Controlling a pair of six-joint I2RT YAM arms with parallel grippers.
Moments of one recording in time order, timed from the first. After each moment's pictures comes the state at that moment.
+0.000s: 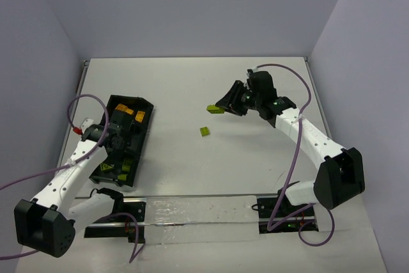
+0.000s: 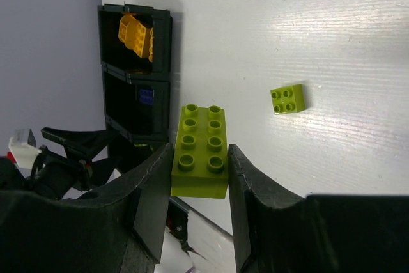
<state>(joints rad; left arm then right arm) -0.35 1.03 0.82 -1.09 -0.56 -1.38 0.39 1.35 1.06 -0.31 -0.33 0.86</state>
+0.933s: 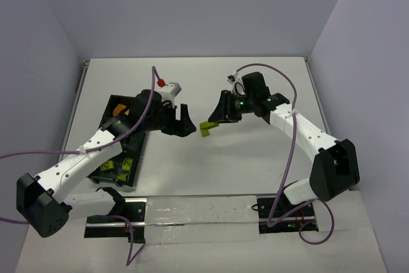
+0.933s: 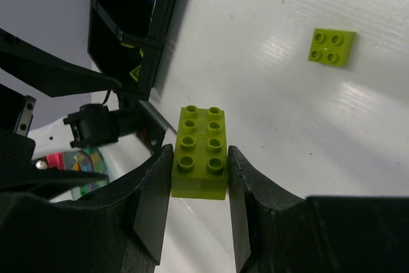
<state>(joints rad) -0.71 1.17 1.01 -0.43 0.18 -0.44 0.43 1.42 1.11 -0.44 -0.62 0.57</state>
